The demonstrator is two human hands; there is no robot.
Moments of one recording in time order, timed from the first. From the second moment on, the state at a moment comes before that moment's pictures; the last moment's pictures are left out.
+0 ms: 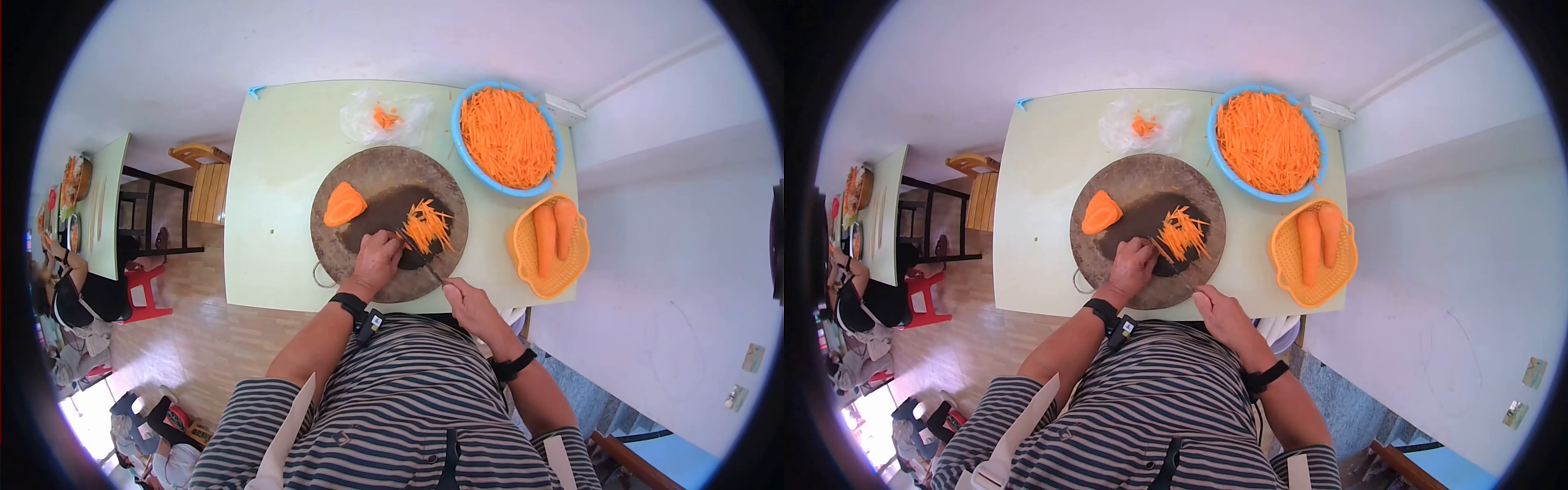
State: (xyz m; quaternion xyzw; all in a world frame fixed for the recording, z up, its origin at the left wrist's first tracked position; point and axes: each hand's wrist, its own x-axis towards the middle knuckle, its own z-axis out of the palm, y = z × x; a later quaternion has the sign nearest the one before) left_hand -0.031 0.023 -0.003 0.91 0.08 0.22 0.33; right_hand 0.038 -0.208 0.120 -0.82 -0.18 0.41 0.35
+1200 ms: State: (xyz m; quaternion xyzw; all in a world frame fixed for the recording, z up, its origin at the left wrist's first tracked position) left_hand -0.032 0.024 0.002 0.92 0.07 0.21 0.33; right_hand 0.041 -0.204 0.116 -0.82 -0.21 0.39 0.36
